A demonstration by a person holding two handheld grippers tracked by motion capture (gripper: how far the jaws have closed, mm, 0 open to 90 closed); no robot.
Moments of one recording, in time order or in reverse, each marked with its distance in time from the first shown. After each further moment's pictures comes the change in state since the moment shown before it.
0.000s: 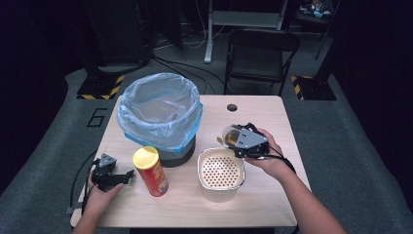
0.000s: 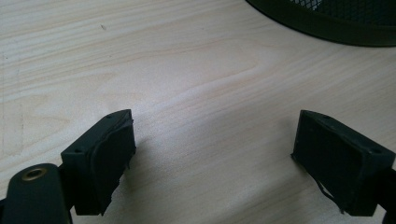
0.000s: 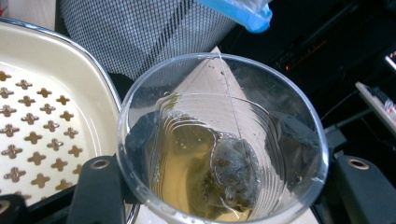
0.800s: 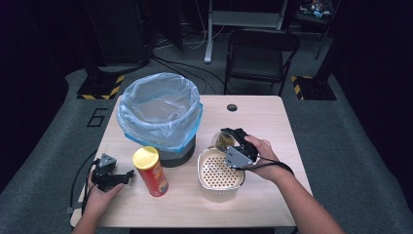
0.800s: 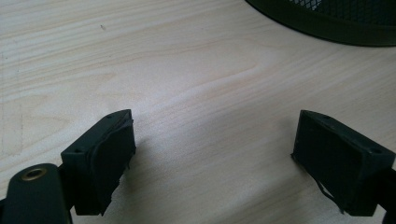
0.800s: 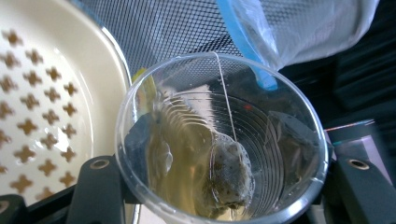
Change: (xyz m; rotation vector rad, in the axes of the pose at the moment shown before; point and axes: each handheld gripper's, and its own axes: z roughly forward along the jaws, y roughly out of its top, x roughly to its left) left arm 0.000 0.000 0.000 0.003 -0.003 -0.002; right arm 0.033 0.014 0.008 -0.043 -0.105 -0.424
